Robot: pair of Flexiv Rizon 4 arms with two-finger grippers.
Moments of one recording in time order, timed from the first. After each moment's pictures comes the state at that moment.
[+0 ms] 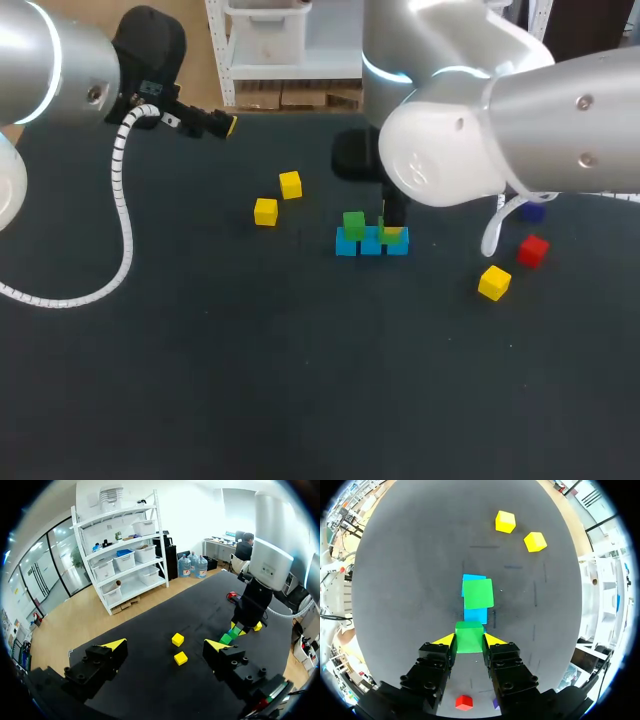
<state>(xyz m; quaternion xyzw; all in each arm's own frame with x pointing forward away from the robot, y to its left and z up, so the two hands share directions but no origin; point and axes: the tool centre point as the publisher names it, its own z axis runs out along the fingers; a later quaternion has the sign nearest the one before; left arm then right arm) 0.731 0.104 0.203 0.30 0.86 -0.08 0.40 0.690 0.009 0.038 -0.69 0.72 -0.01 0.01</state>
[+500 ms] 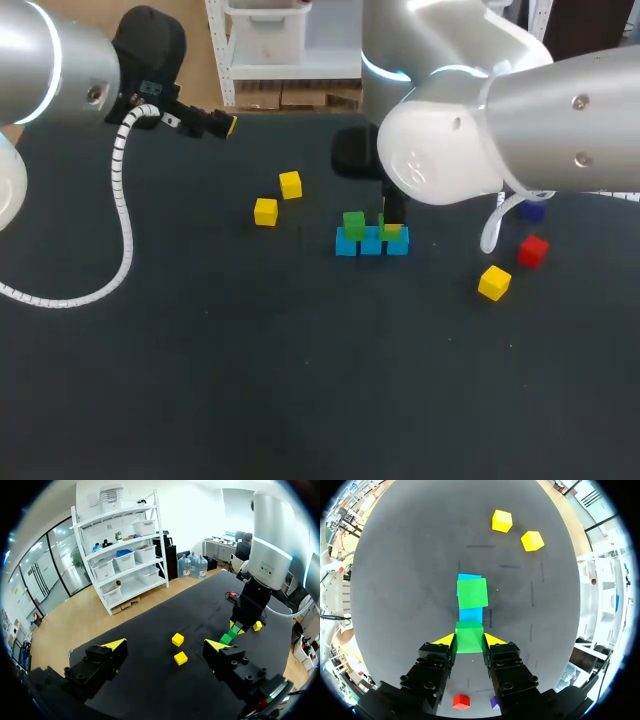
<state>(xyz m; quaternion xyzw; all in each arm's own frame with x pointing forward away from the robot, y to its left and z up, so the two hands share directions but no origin) 0.731 0.104 0.203 0.30 0.86 -0.08 0.40 0.696 0.008 0.039 -0.69 0.72 -0.01 0.01</state>
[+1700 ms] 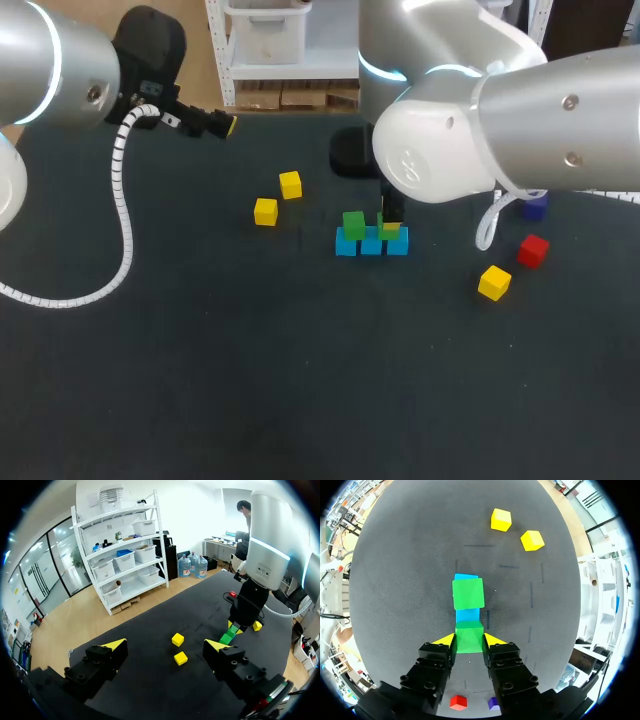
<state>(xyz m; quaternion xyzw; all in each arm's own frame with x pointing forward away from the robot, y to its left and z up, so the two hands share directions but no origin) 0.731 0.104 0.203 0.30 0.86 -0.08 0.40 0.701 0.009 0.035 -0.69 0.72 -0.01 0.01</state>
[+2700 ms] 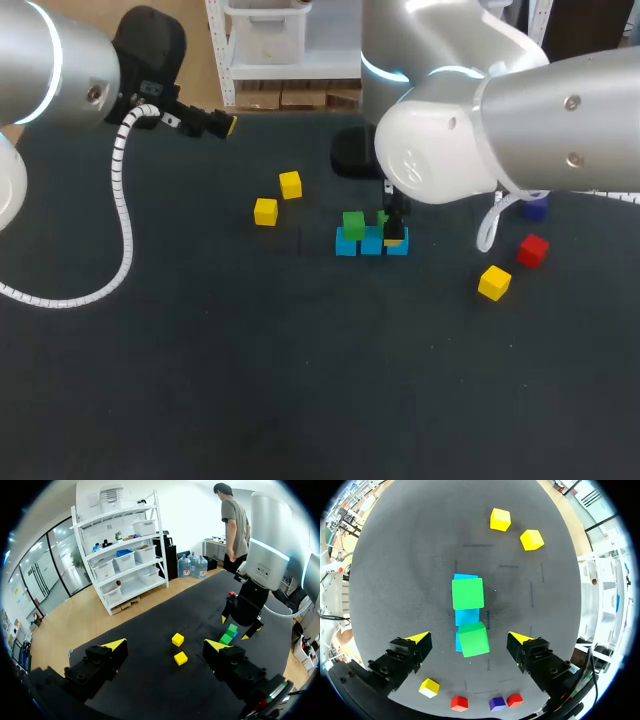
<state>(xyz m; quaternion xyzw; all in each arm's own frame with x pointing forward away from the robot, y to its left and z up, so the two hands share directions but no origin) 0.731 0.104 0.203 0.30 0.86 -0.08 0.40 0.701 0.009 0.034 -0.69 0.72 -0.01 0.01</state>
